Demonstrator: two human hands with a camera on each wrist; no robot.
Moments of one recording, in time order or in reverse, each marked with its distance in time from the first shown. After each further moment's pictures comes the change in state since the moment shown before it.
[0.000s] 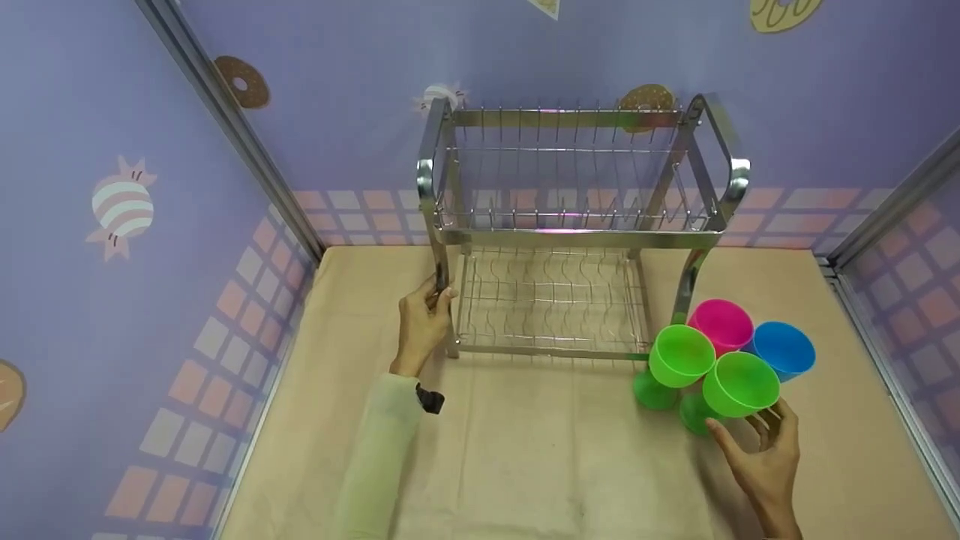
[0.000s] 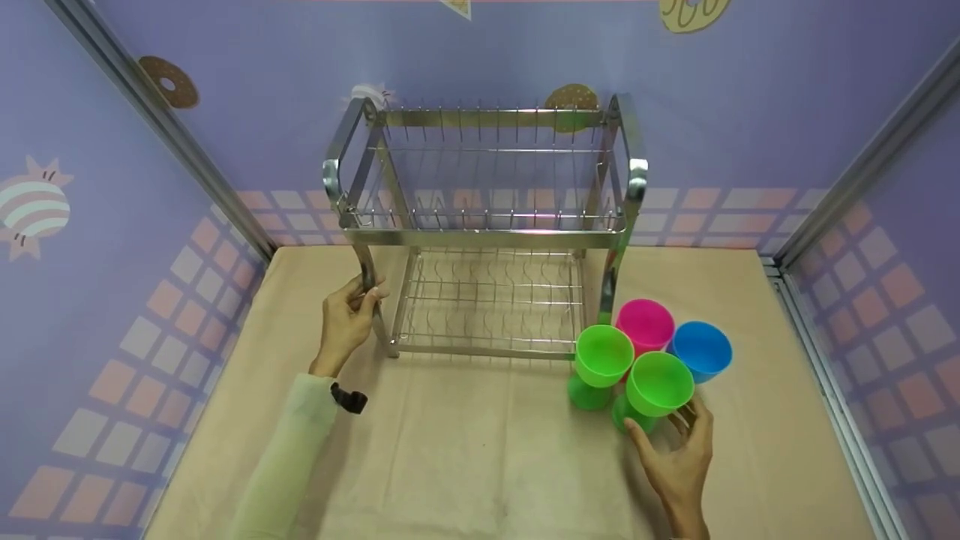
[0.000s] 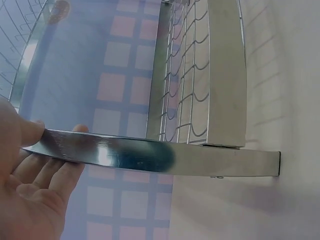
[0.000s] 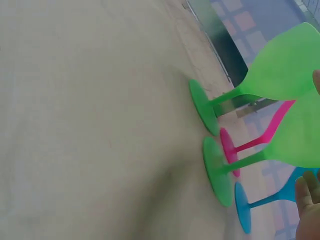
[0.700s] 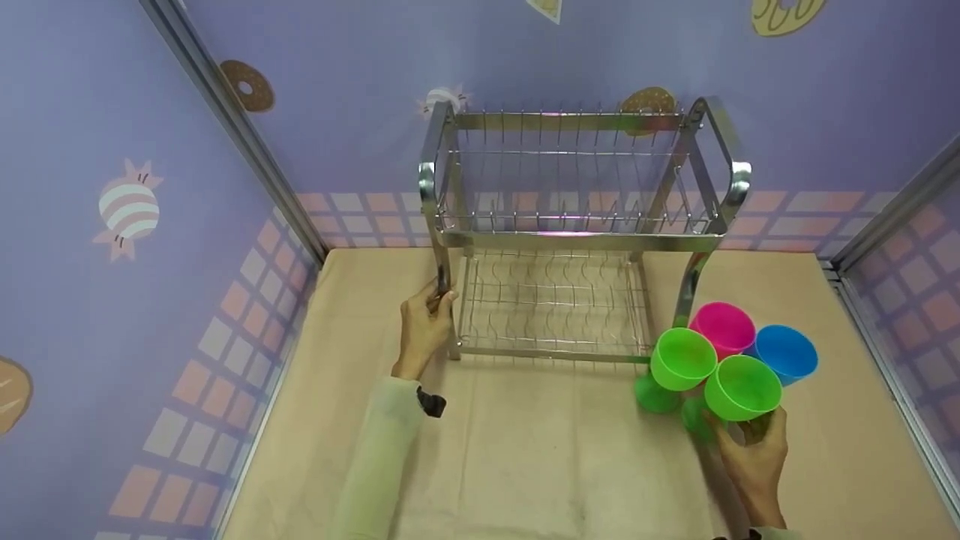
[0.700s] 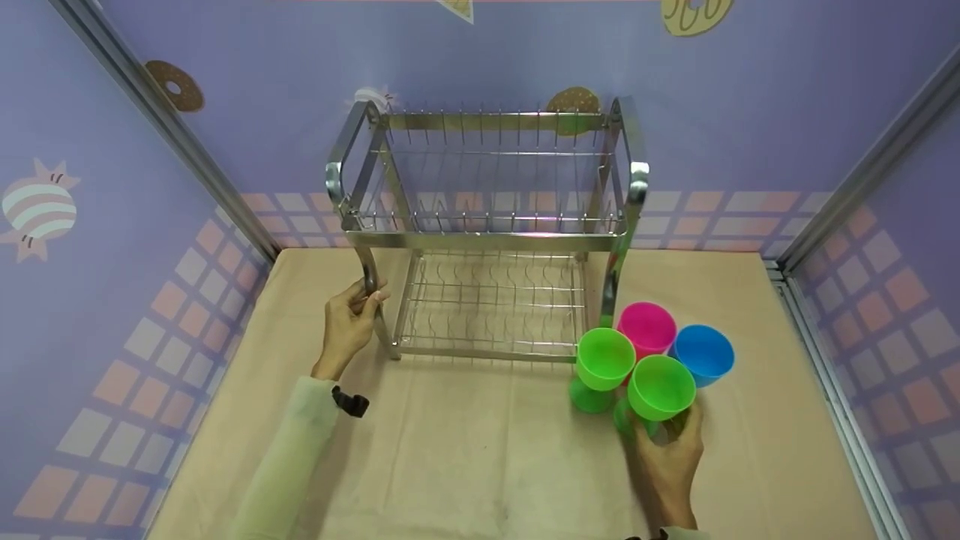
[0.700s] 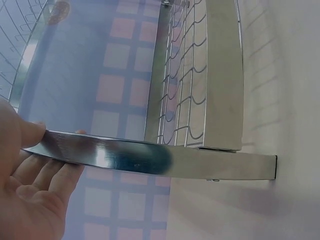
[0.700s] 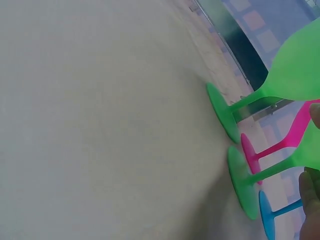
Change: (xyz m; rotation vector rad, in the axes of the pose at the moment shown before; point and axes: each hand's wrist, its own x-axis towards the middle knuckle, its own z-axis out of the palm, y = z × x) left_hand -0.001 -0.001 0.001 -0.004 0.020 0.007; right_hand 0.005 0.022 0.018 0.036 0.045 0.077
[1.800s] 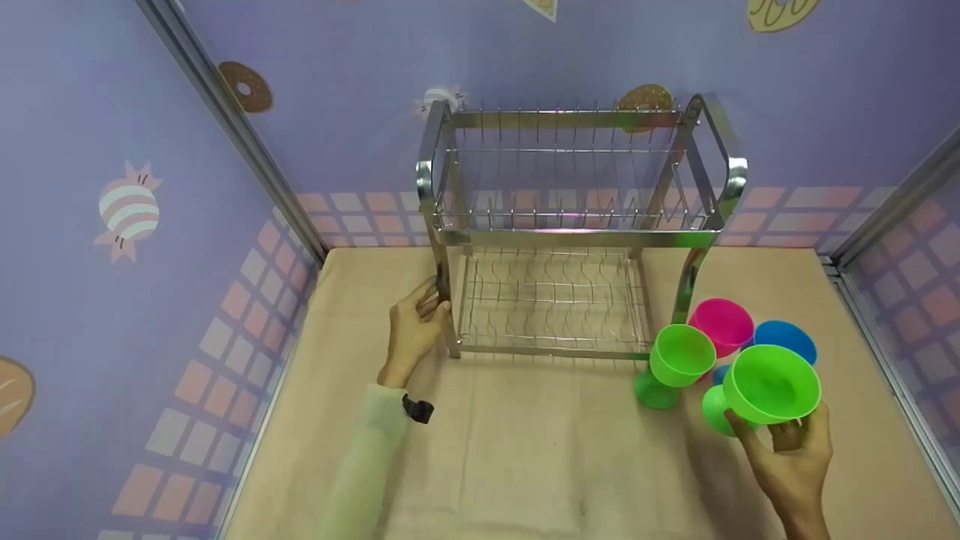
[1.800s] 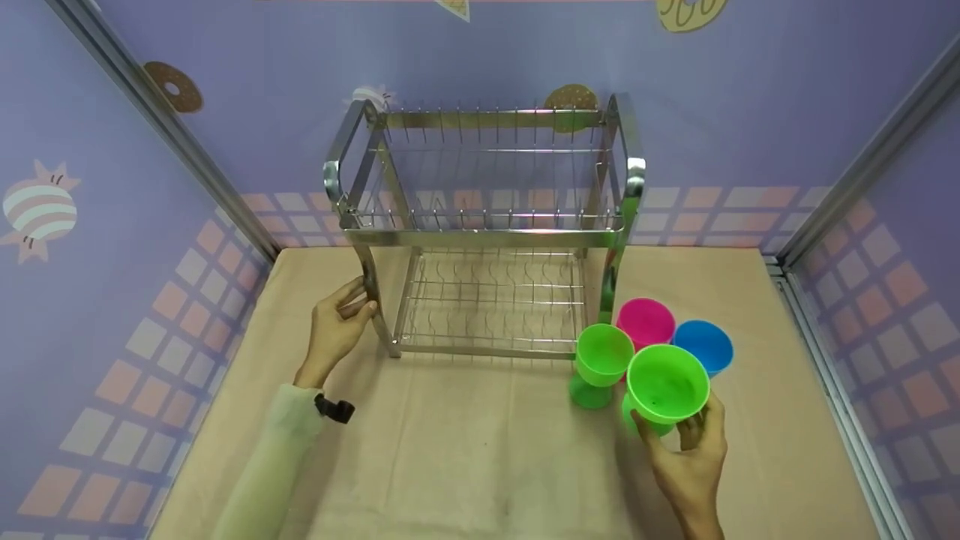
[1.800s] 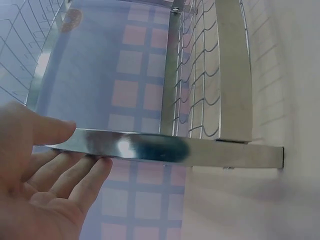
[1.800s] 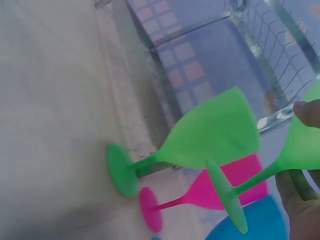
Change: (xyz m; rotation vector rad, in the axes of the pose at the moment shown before) left_hand -0.012 0.019 -0.022 -0.009 -0.077 -0.124; right_hand 0.004 -0.089 -0.030 0.436 -0.104 -0.199
